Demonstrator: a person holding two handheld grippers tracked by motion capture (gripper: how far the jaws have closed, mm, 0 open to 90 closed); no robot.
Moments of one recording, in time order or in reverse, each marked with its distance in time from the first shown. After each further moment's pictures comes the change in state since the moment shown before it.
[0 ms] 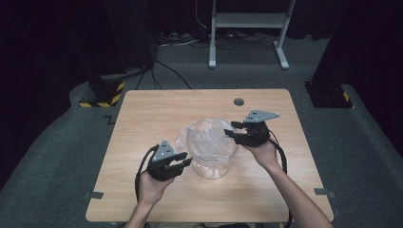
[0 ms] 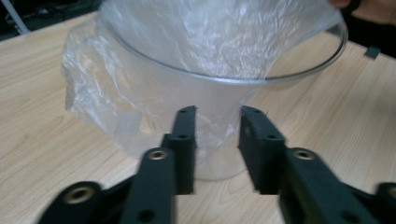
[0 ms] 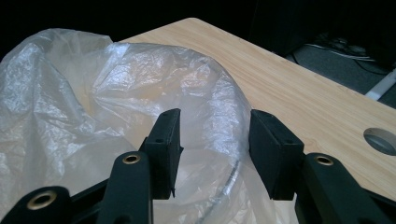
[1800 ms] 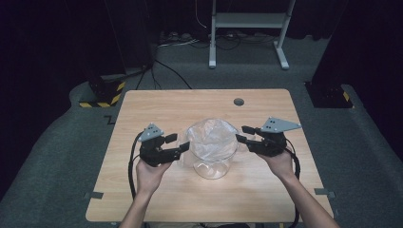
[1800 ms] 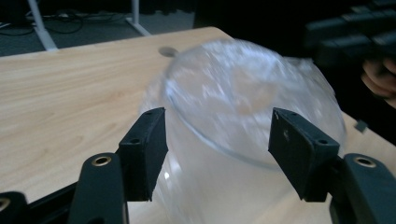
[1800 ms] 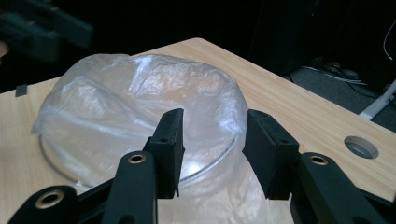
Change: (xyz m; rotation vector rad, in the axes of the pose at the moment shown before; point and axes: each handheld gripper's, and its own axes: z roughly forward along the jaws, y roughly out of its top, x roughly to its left) left arm 0.031 0.039 -0.014 -0.148 0.041 -0.226; right arm 0.010 -0.011 -0.055 -0.087 0.007 -0.047
